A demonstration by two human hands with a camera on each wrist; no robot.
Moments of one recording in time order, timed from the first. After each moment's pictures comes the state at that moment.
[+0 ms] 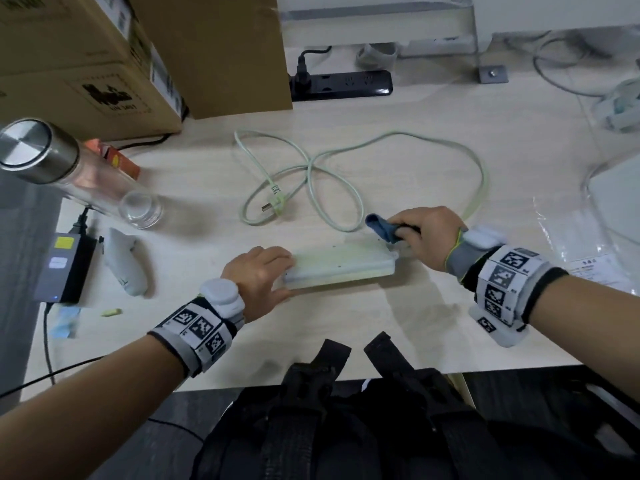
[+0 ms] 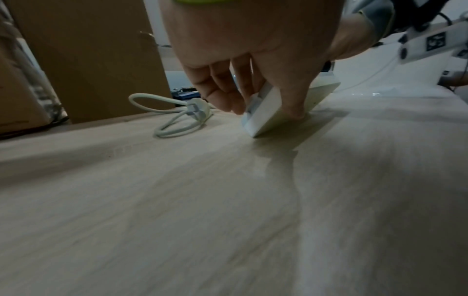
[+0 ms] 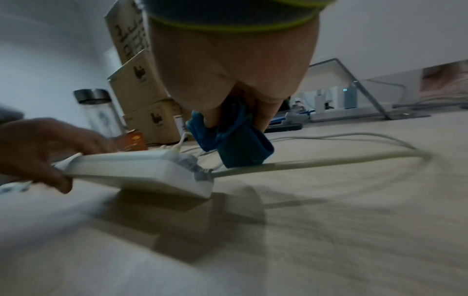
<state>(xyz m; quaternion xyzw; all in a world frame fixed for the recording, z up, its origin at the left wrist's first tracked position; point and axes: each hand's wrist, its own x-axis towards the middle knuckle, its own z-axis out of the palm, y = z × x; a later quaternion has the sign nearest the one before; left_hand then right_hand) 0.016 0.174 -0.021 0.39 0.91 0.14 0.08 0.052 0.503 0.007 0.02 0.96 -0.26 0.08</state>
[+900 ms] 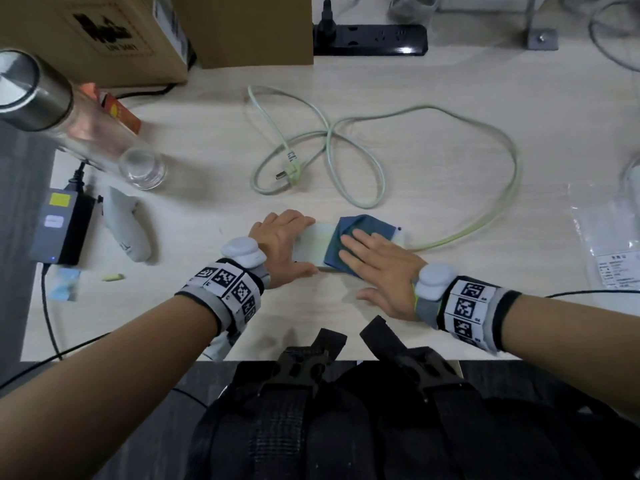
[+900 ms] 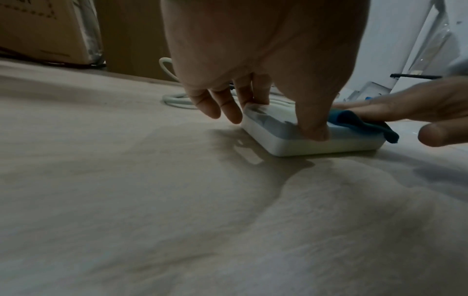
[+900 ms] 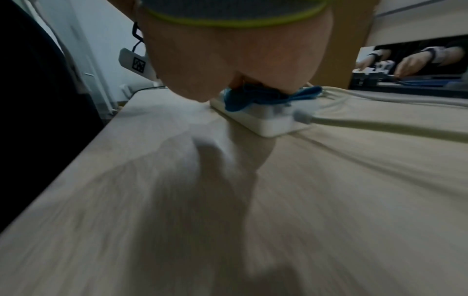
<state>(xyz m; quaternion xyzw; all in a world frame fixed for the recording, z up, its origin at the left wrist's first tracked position) 0.001 0.186 -0.046 0.27 0.92 0.15 0.23 0.095 0.432 -0.052 -0.32 0.93 -0.10 0.13</state>
